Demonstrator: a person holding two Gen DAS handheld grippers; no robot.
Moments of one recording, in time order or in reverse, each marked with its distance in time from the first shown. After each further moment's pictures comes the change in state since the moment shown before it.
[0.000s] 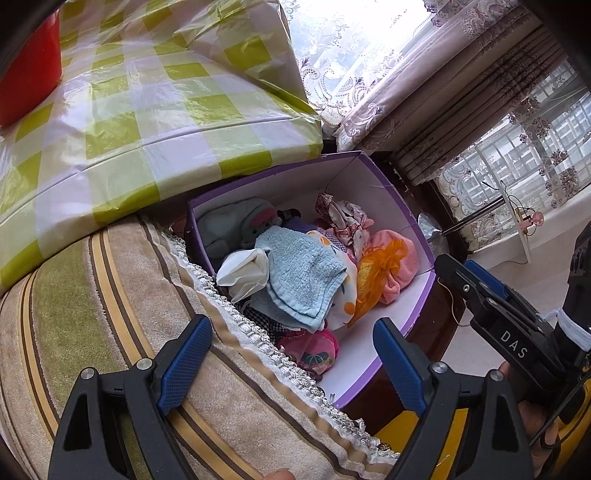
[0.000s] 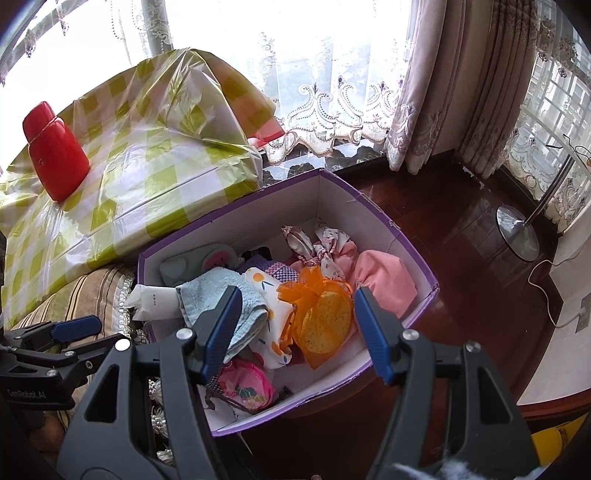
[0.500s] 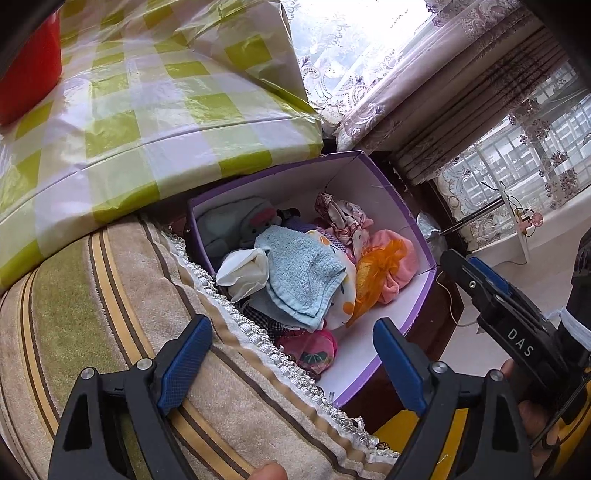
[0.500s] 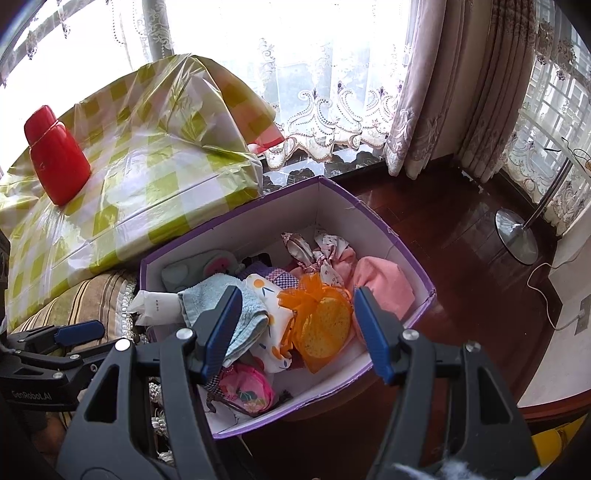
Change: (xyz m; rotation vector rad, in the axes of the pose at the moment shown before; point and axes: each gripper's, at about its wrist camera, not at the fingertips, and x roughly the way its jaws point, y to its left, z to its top) left arm 0.000 0.000 0.000 -0.001 0.003 -0.001; right arm -0.005 -0.001 0.003 0.002 -0.019 0.000
